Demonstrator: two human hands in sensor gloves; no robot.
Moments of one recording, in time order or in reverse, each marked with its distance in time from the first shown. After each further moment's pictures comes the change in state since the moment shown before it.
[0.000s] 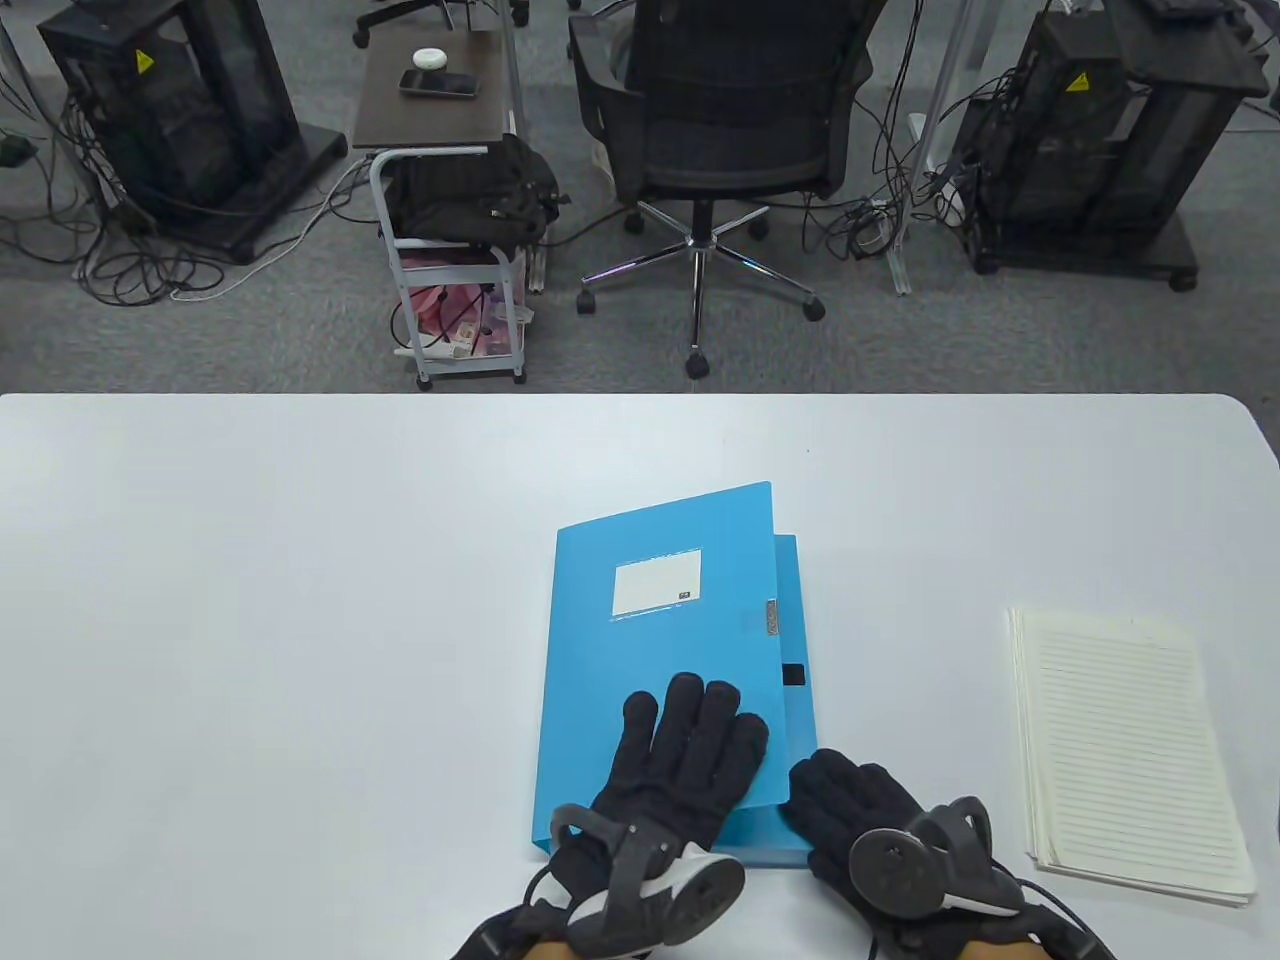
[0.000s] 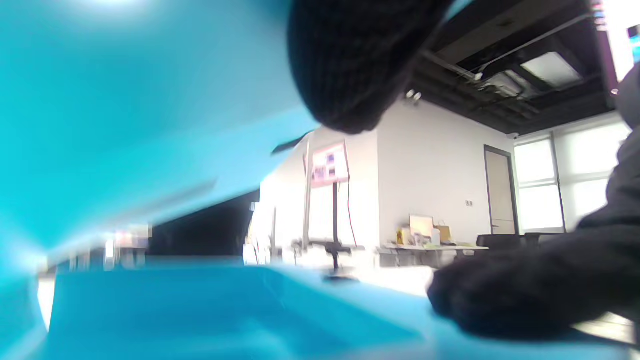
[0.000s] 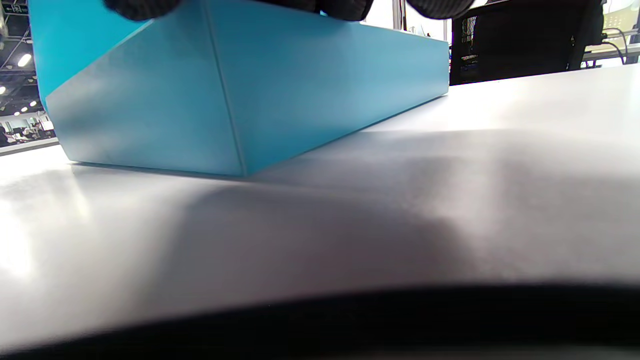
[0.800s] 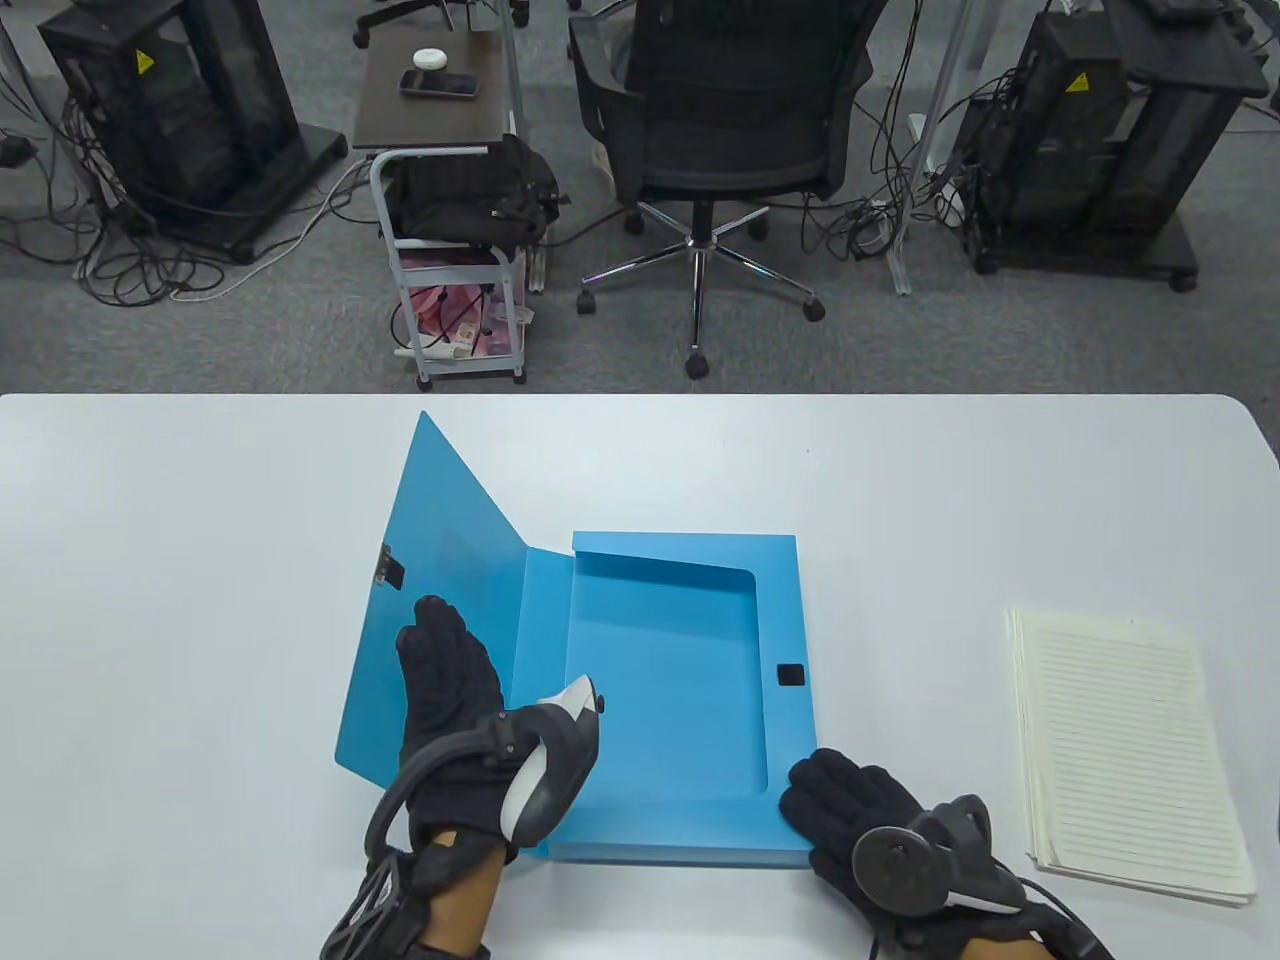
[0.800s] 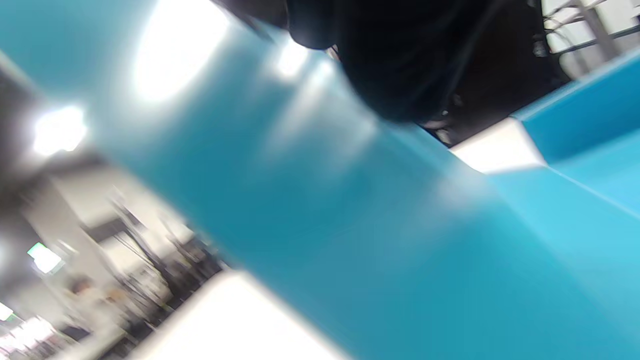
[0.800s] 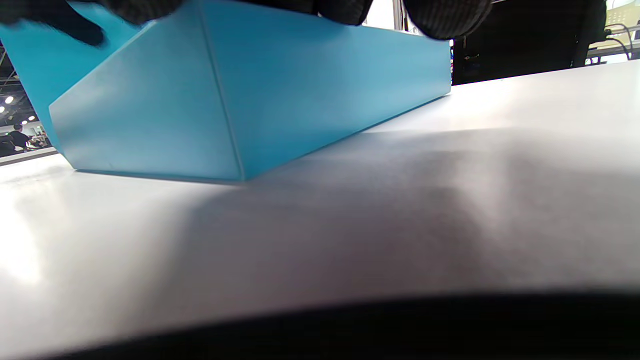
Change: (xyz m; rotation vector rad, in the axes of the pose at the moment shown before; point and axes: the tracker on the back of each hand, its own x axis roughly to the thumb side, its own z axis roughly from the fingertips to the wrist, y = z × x) left_hand -0.138 -0.033 -0.014 -0.623 0.634 -0.597; right_hand -0.004 -0.001 0.001 -0.012 -0.011 -0.031
